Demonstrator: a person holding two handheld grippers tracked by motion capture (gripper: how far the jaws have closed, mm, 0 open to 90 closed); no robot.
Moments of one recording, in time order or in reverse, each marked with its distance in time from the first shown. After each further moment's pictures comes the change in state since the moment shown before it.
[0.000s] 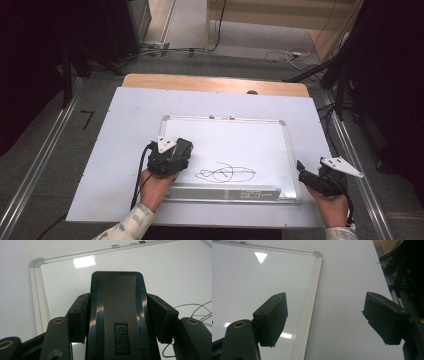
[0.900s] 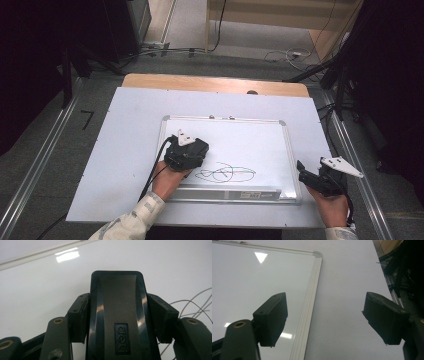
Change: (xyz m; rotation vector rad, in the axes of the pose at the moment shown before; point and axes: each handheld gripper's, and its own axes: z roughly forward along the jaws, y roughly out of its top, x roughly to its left) left arm -0.022 0.013 0.040 0.100 -0.129 0.116; right arm 0.000 0.000 0.000 0.001 0.002 -0.001
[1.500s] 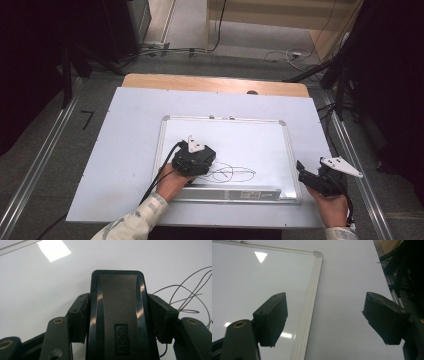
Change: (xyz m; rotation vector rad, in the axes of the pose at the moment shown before) left arm -0.016 -0.008 0.012 0.034 -0.031 0.096; right arm 0.001 0.000 0.000 0.002 -0.002 -0.001
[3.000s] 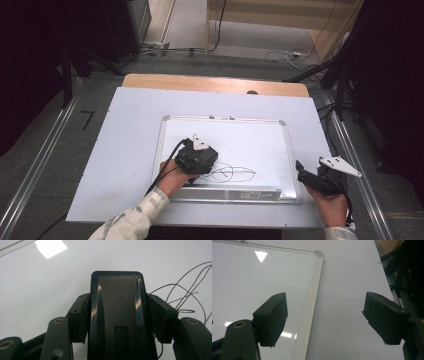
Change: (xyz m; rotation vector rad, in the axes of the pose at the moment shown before) left arm -0.003 0.012 0.003 0.062 -0.024 0.046; right arm 0.001 0.001 0.001 0.004 0.001 -0.005
